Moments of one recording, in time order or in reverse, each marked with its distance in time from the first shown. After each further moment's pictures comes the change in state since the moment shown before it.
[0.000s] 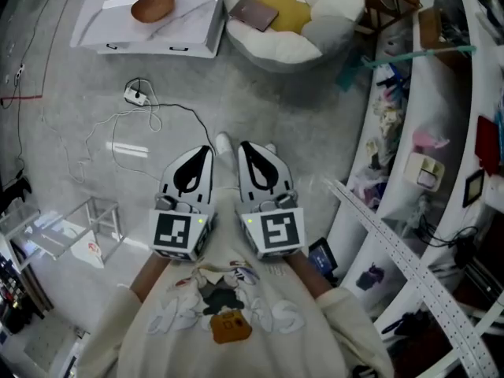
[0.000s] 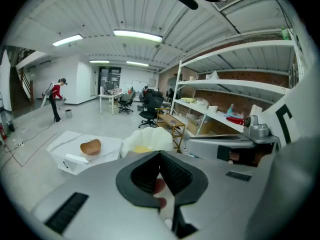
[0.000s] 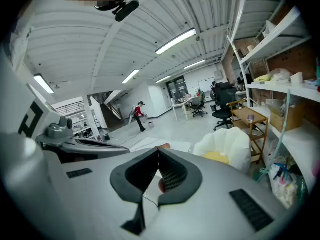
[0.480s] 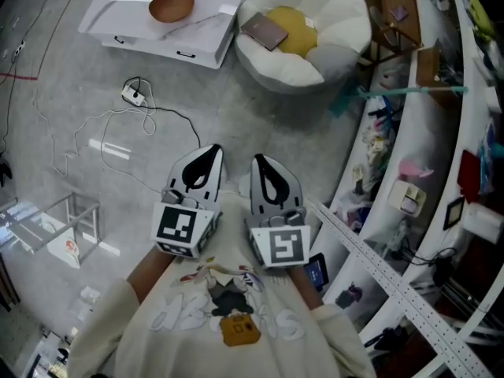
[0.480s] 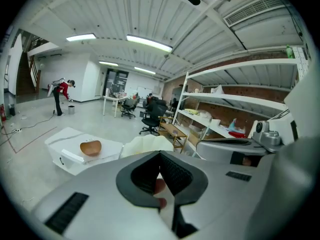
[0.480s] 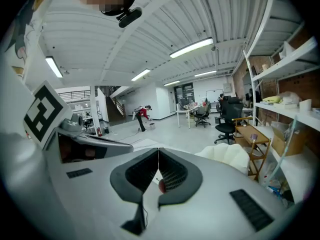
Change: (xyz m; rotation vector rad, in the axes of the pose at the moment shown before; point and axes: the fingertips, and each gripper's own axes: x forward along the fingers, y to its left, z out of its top) left arm -0.013 0.040 0.012 -0.101 -0.082 -0.008; right arm 0.007 0.035 0.022 -0.143 -0.033 -0.007
